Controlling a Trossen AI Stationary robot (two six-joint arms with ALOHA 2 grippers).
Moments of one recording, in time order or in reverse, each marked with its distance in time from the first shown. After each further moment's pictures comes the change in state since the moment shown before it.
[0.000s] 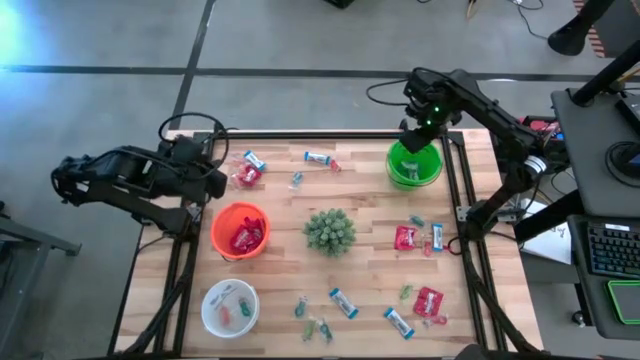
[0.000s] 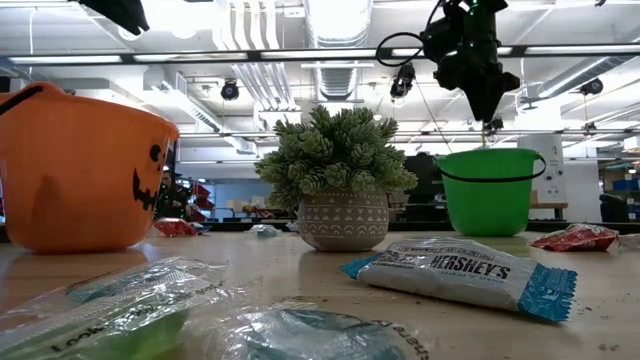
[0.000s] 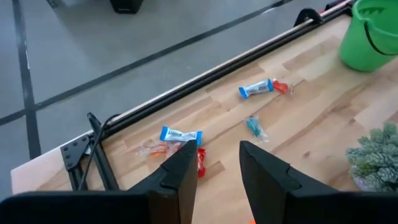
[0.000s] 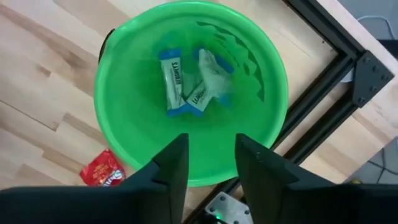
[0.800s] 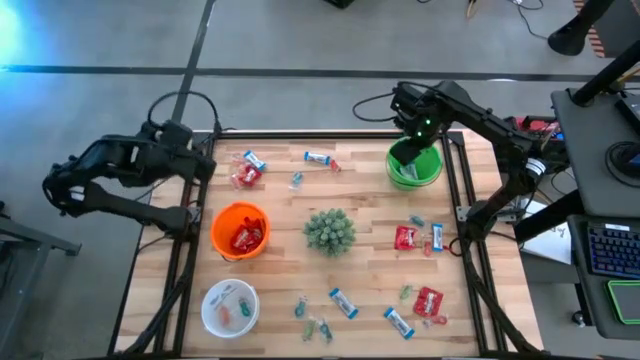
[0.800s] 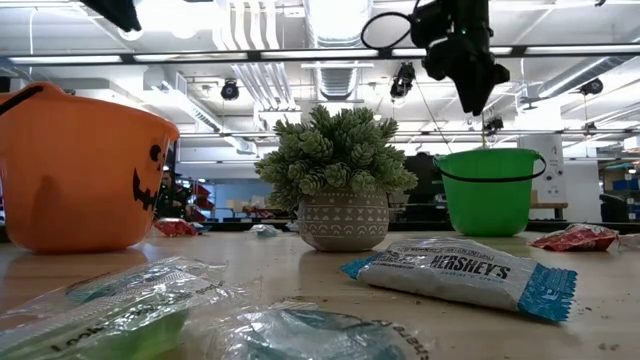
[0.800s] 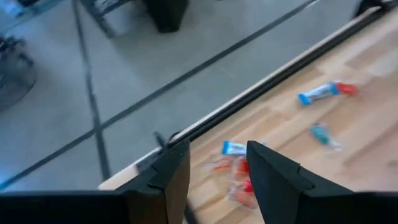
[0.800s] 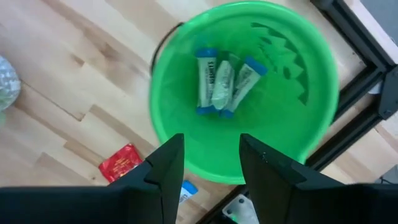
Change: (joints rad) left arm 0.215 -0.034 0.059 -0.044 -0.058 0.317; right arm 0.172 -0.011 0.000 0.010 -0.003 0.075
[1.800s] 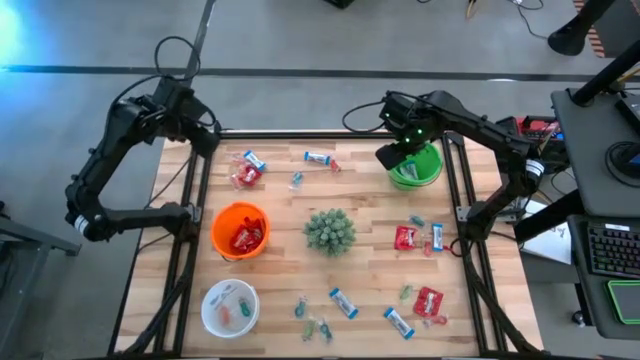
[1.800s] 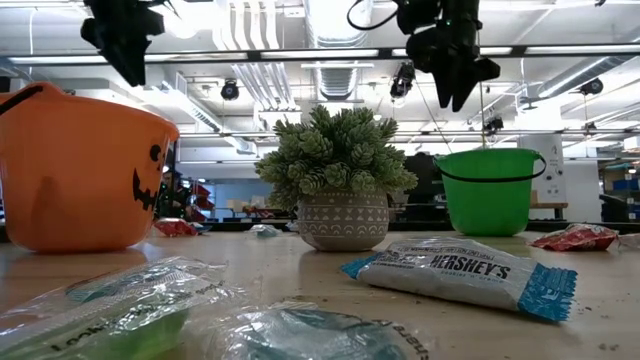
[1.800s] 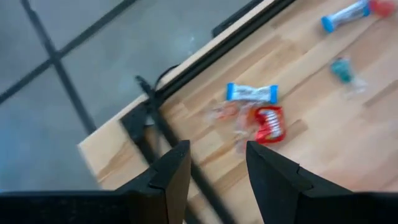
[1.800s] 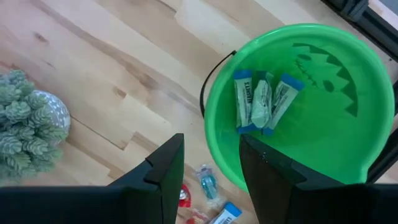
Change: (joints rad) left arm 0.923 0.153 -0.014 0.219 0.730 0.774; right arm 0.126 0.002 0.001 0.105 0.001 0.232
